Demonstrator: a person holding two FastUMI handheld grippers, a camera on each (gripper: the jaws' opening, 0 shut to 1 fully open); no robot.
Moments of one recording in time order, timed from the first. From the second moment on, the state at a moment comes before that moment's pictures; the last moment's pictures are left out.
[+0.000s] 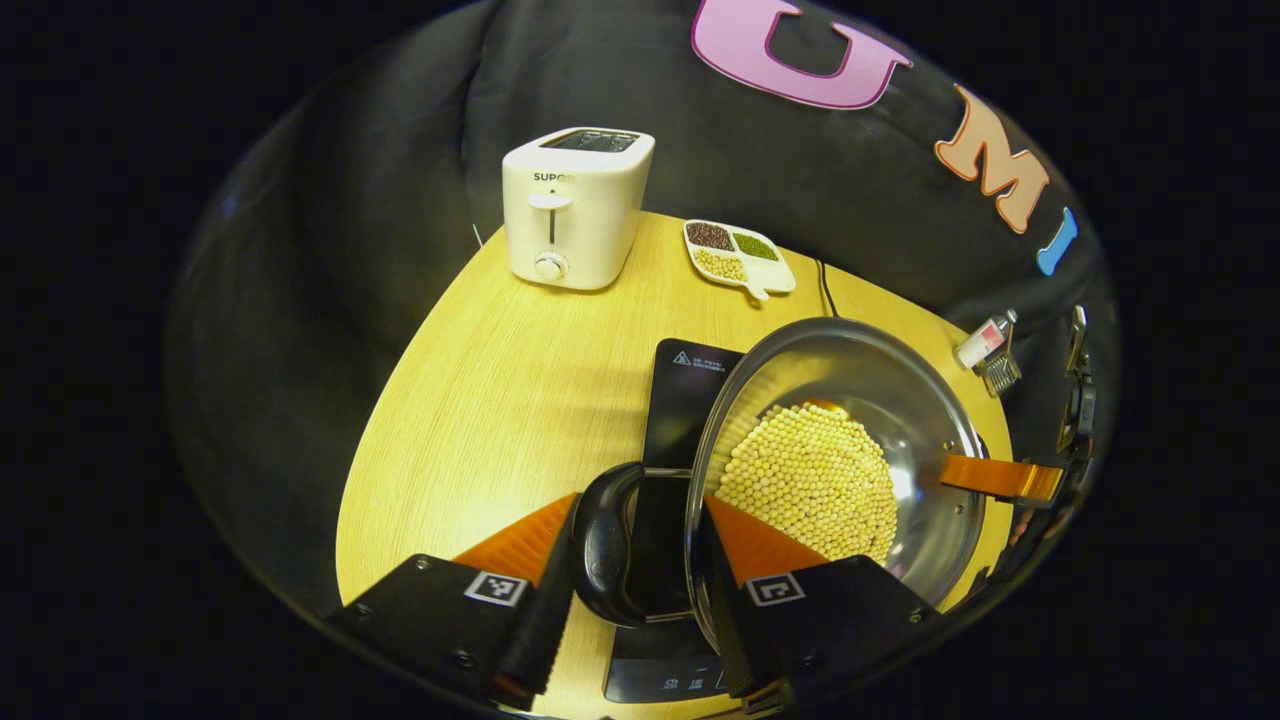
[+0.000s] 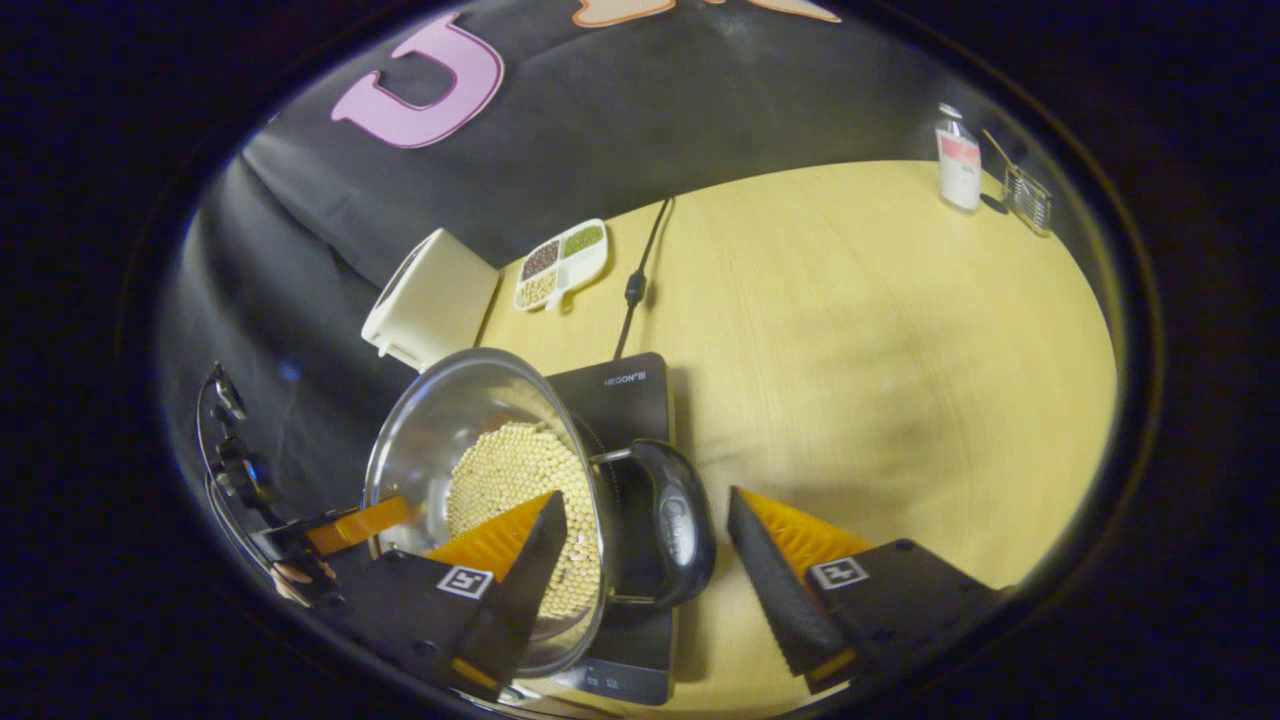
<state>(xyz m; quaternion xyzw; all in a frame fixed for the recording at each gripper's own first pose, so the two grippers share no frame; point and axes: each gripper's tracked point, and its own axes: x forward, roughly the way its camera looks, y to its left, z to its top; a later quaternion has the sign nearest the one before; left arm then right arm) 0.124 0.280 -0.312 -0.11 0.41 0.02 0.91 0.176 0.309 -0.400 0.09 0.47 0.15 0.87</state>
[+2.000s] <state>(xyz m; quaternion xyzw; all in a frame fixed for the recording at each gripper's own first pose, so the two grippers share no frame) -0.061 -0.005 -0.027 -0.02 -0.01 0.10 1.00 -0.002 0.011 -0.059 0.05 0.05 0.19 0.98</state>
